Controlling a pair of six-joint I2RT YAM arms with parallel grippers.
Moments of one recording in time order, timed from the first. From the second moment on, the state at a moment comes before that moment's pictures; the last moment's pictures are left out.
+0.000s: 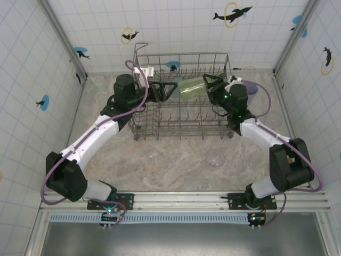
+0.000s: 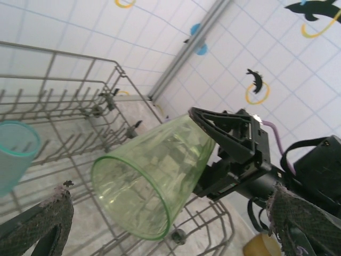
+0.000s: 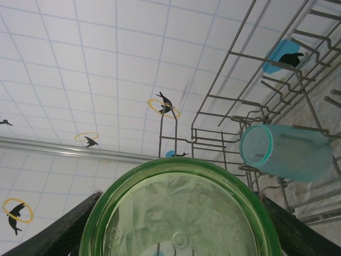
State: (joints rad) left arm -0.47 1.40 1.17 0.04 0.50 -0.52; right arm 0.36 1.49 0.89 0.54 -0.22 1.34
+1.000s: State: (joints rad) left arm -0.12 1.32 1.12 -0.28 0.12 -0.33; right arm 0.37 1.45 1.01 0.21 0.03 0.86
